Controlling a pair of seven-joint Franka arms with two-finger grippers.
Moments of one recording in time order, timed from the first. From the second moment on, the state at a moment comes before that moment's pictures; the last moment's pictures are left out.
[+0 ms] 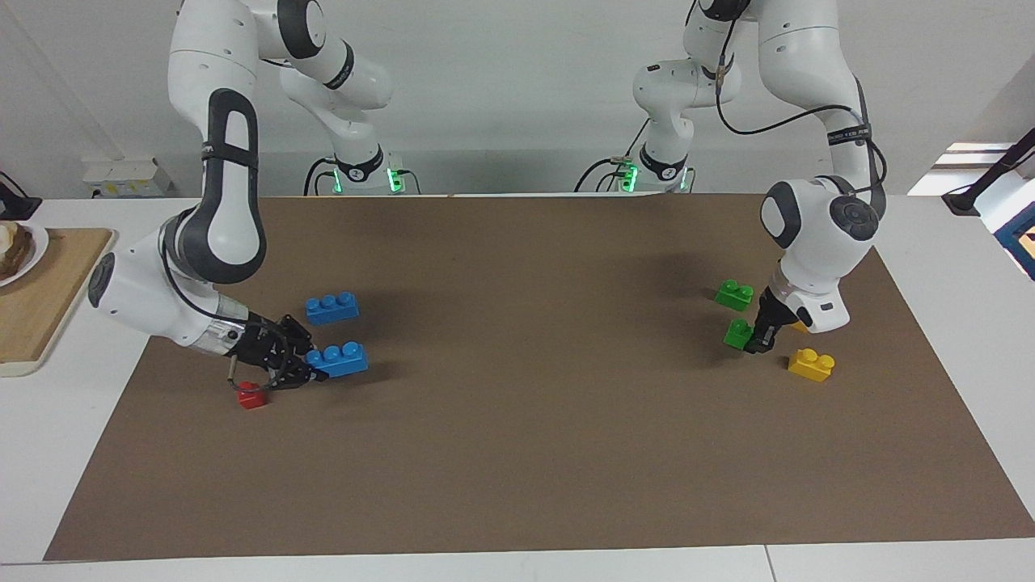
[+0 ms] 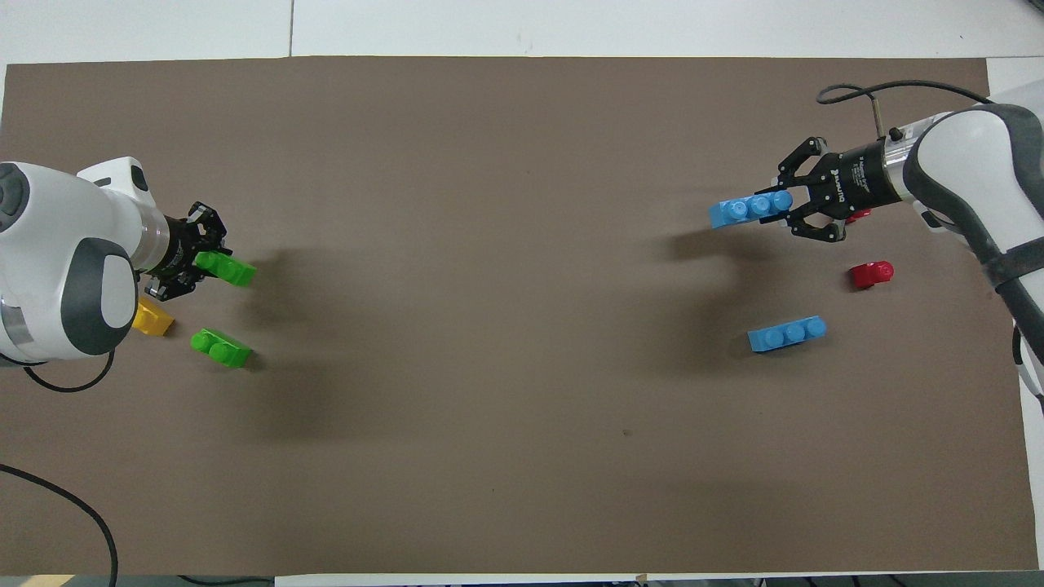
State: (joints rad) left arm 0.05 0.26 -0.06 -2.03 -0.02 2.31 -0.93; right arm -0.17 0.46 0.02 -1.67 0.56 1.94 0.99
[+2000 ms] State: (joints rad) left arm 0.07 0.16 -0.07 -1.82 -0.02 2.00 -0.51; right arm -0.17 0.42 0.03 -1.74 0.50 2.05 0.97
